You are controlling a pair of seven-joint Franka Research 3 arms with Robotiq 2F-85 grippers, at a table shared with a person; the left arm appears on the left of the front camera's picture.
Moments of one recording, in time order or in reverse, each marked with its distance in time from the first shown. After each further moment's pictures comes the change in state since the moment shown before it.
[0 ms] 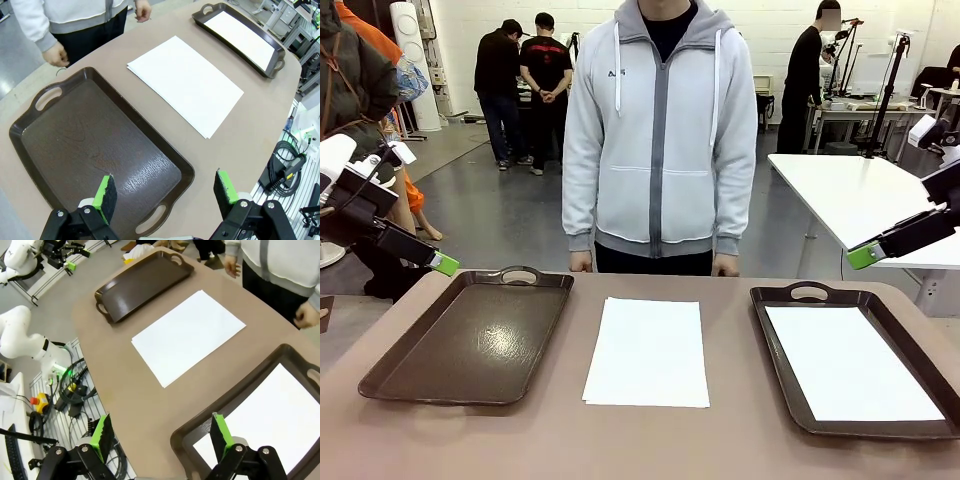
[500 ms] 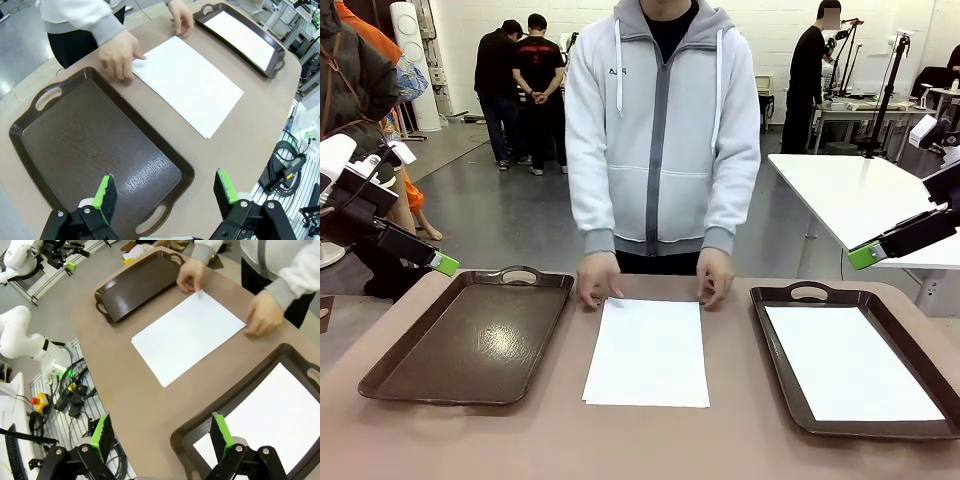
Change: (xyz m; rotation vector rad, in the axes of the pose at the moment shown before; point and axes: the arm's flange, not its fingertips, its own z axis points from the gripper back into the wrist) left arm 0.000 0.000 0.000 0.000 0.000 0.000; right arm 0.000 0.000 0.000 0.001 0.001 -0.001
